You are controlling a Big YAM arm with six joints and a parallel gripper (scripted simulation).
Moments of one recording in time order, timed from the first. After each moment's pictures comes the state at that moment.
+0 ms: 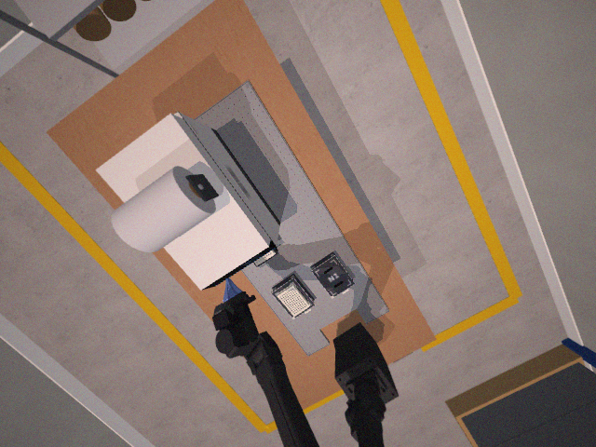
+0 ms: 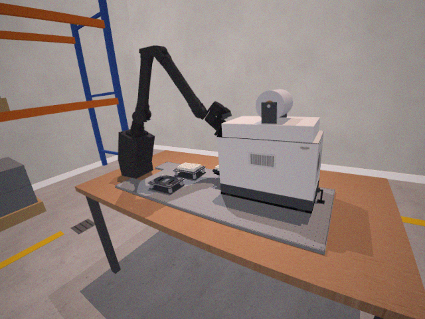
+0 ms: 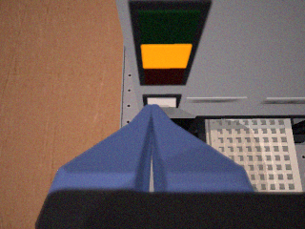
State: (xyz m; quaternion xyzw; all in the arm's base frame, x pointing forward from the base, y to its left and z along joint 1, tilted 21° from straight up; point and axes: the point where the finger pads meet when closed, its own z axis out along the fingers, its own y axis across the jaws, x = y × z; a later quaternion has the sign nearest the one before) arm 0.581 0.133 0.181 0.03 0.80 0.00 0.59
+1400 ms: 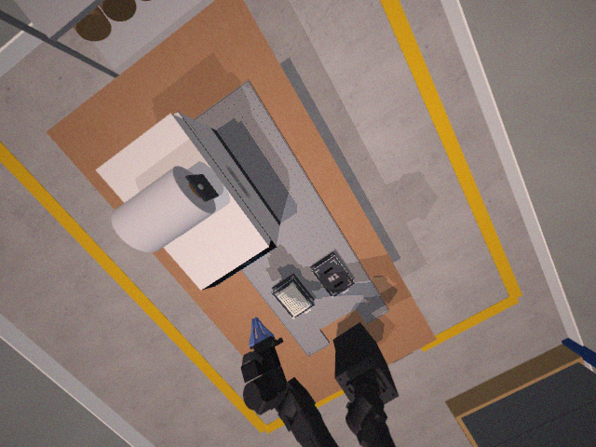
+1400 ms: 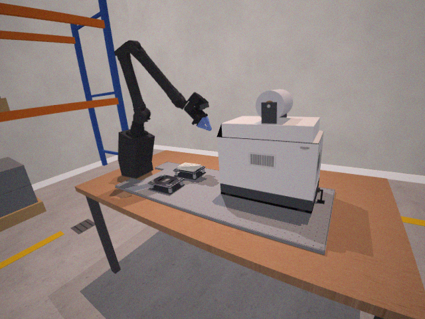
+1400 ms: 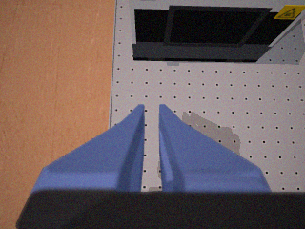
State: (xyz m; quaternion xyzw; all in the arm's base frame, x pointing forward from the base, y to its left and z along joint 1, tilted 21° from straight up) arm 0.429 0.129 0.179 0.02 0.82 -0.02 0.57
